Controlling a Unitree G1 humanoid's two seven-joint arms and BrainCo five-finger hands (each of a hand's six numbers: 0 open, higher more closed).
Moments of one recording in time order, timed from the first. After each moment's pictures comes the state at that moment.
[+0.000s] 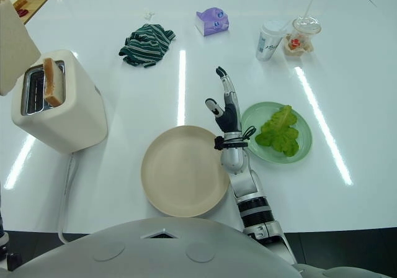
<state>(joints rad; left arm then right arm) 0.14 0.64 0.55 -0.40 0.53 -0.11 0.26 0.03 -0.02 0.19 0.10 -0.44 -0.40 -0.33</state>
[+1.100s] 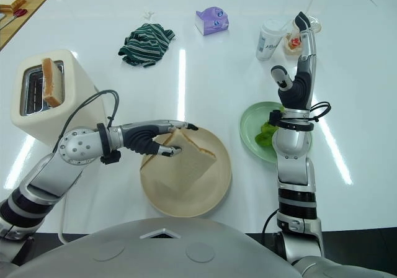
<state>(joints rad) -0.11 0.77 -0.42 -0.53 0.12 0.11 -0.76 -0.04 -0.22 -0.13 -0.20 -0.38 -0.34 -0.26</state>
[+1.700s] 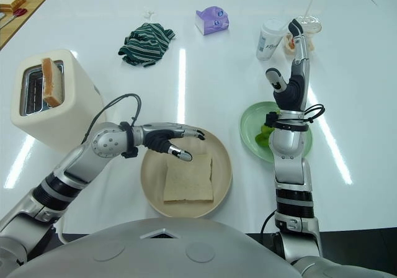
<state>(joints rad) -0.21 0.60 -0.51 -0.27 0.31 -0.08 -0.75 -0.04 -0.21 -0.13 -0.15 -0.39 -0.35 -0.27</state>
